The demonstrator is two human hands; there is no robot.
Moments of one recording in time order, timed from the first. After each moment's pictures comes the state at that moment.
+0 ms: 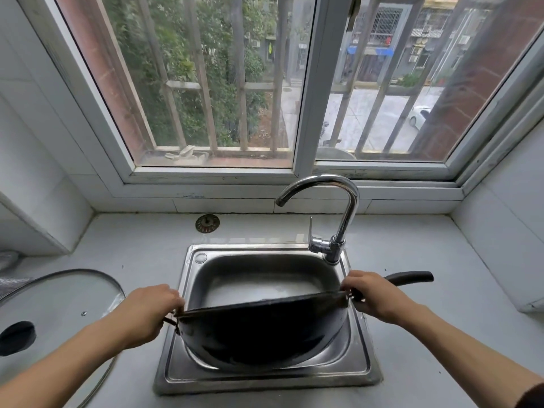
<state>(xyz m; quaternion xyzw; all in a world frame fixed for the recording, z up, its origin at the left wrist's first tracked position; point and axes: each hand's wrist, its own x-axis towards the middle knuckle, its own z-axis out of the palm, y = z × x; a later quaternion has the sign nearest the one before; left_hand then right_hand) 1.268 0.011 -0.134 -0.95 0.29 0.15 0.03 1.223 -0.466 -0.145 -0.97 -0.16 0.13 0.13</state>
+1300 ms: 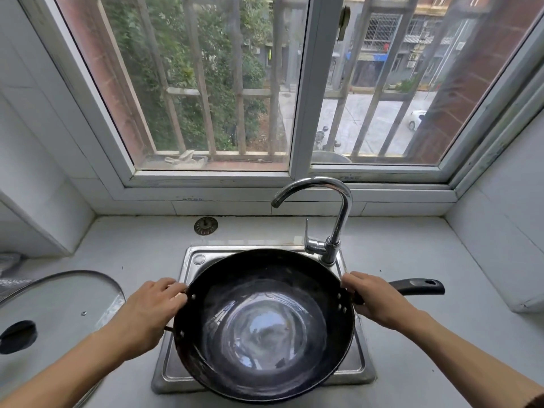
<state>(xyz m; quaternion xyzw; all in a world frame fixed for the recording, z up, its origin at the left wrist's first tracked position) 1.245 0.003 -0.126 -0.93 0.36 0.00 0.08 1.204 -0.468 -0.138 -0.98 -0.15 0.08 0.12</state>
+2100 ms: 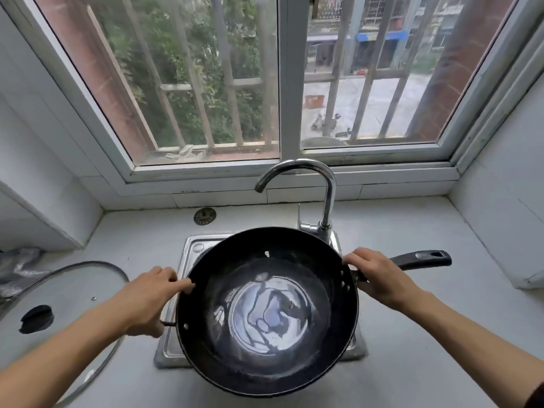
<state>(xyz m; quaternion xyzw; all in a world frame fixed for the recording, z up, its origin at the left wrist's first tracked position) 1.234 -0.029 -0.097 -0.94 0.25 0.20 0.11 1.183 -0.496 -0.127 -0.97 -0.20 -0.05 0.14</state>
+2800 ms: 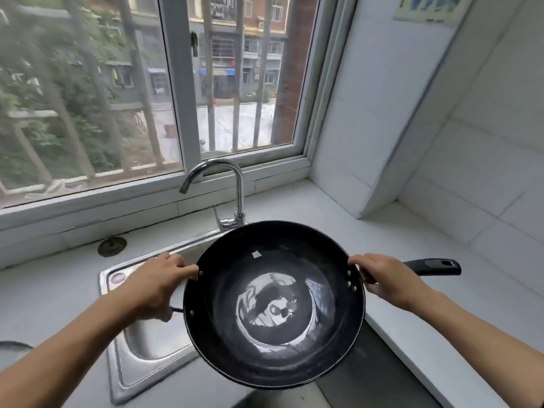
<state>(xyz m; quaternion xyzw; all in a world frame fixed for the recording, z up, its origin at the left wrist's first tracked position) 1.227 -0.087 -0.069 -0.84 0.54 0.08 0.06 0.929 -0.458 -0.045 -0.99 0.12 0.00 0.04</state>
